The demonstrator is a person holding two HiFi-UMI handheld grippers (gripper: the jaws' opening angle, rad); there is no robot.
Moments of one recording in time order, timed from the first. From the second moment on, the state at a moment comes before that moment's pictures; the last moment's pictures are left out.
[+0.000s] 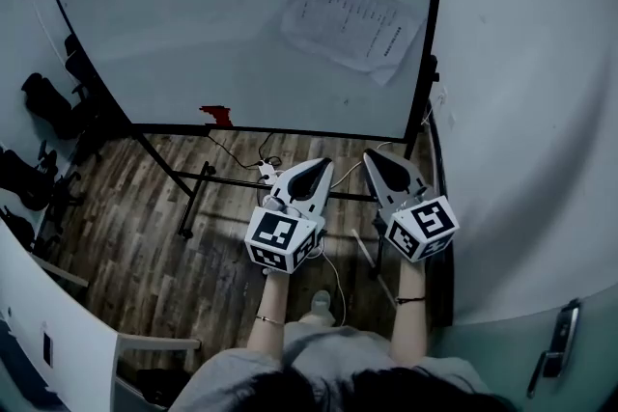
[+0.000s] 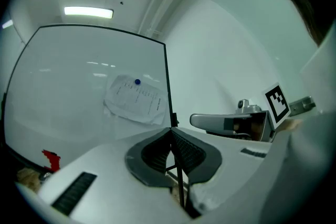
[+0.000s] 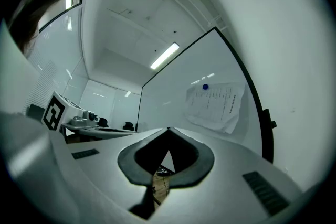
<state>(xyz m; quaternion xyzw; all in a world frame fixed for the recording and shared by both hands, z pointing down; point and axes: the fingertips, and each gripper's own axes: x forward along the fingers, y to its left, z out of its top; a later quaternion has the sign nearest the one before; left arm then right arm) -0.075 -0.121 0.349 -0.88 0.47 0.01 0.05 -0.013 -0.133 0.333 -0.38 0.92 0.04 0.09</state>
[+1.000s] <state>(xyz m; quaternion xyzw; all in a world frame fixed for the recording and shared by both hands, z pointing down) -0.096 -0.258 0.317 -0.93 0.37 0.07 0.01 -0.015 -0.256 0.320 -0.47 0.87 0.05 0.12</state>
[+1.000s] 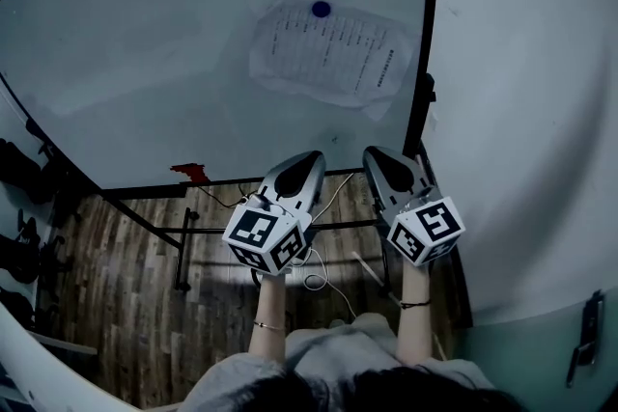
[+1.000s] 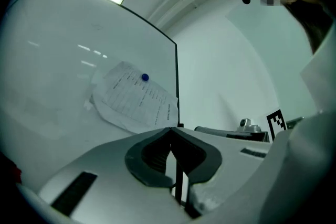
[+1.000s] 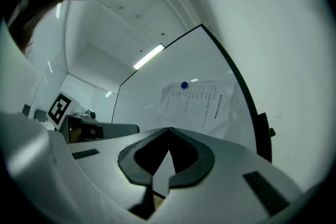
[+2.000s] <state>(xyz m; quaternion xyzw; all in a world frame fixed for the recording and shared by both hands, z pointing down) -0.062 -0.356 0.235 -0.90 0.43 0.04 0.09 0.054 -0.335 0.285 -0.53 0.85 0.02 0.07</state>
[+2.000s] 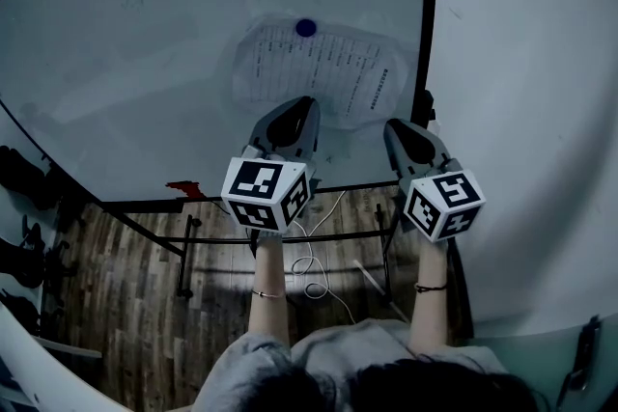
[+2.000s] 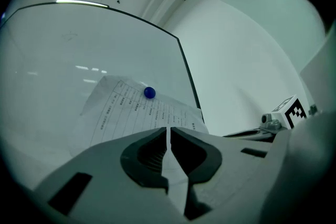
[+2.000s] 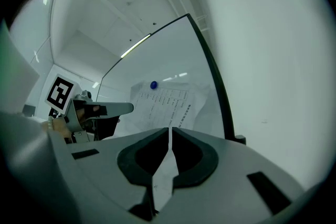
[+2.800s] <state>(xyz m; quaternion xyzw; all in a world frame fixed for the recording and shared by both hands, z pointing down) -0.057 -0.400 0.167 -0.84 0.50 0.02 0.20 0.076 -0.370 0.280 -0.52 0.85 0.01 0.09</state>
